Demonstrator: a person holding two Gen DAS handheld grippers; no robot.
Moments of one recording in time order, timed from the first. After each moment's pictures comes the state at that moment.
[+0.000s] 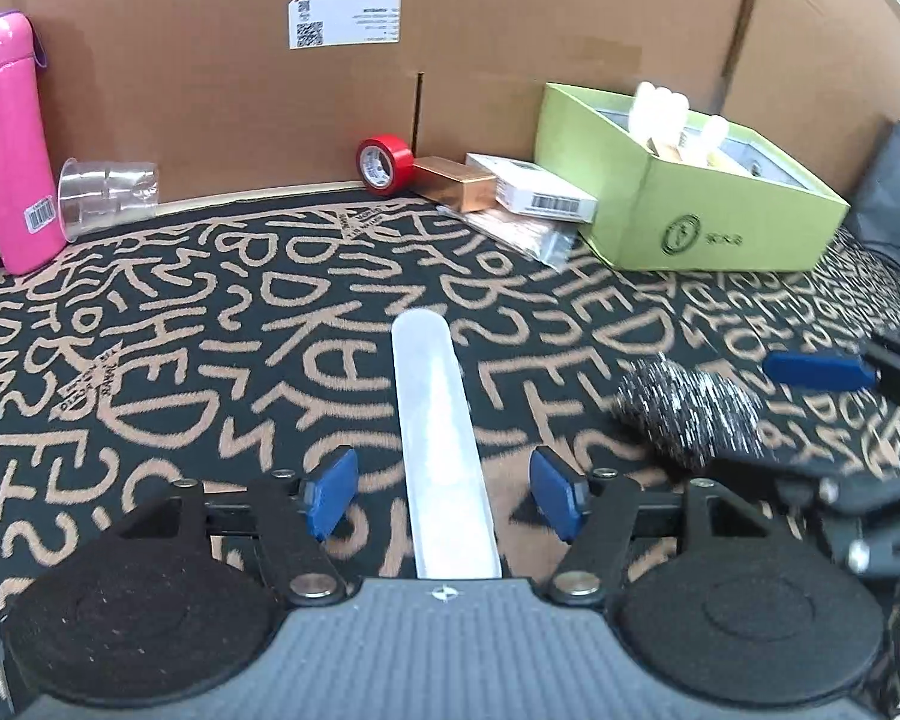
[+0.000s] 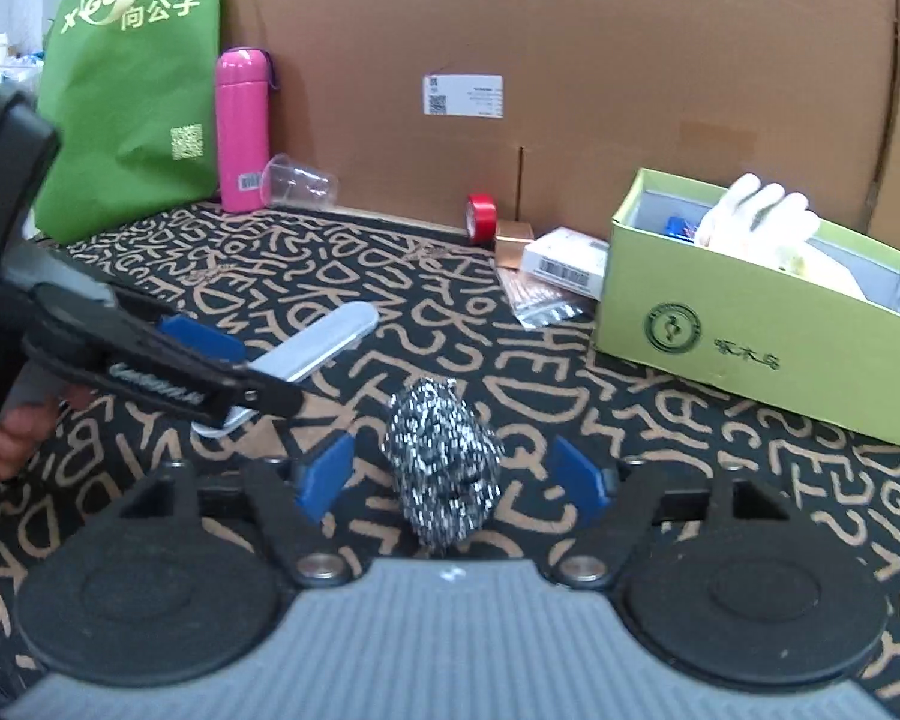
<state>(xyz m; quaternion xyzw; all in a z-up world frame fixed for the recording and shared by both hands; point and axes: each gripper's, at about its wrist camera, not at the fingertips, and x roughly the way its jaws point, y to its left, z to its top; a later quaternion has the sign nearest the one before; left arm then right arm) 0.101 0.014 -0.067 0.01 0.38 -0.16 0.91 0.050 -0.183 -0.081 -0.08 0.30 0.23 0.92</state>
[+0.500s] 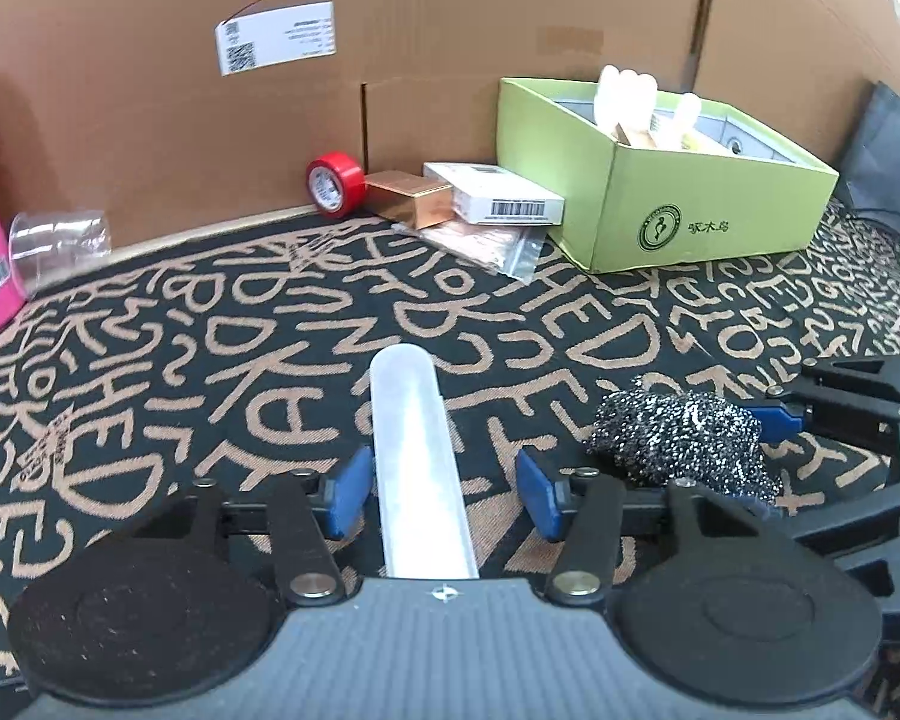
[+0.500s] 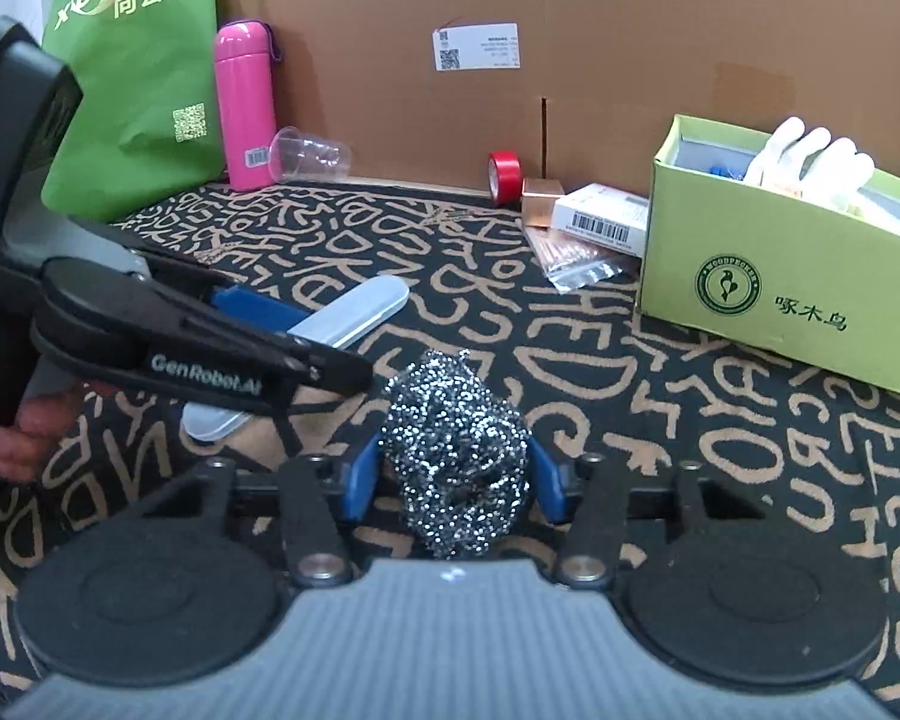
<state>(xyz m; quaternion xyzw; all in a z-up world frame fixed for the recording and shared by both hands) 0.110 -0.018 -0.072 0.06 0.36 -0.18 0.91 0.073 -0.179 -0.107 -0.06 0.34 0.24 0.91</state>
